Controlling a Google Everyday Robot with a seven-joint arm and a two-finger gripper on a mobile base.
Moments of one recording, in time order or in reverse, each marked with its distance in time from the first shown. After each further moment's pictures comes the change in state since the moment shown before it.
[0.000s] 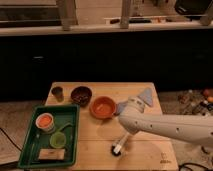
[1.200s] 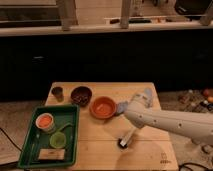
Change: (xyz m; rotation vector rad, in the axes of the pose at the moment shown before) arm 0.055 -0.005 0.005 -0.021 0.063 0.078
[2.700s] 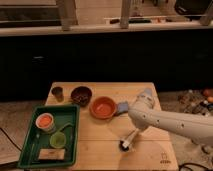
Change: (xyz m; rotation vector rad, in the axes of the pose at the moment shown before) arm 0.005 0.021 0.022 -0.029 -0.051 0.015
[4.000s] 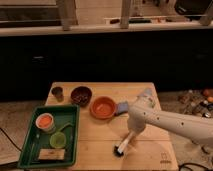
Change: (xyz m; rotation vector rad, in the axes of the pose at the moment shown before) arm -0.042 -0.006 0.004 0.034 -0.190 -0.090
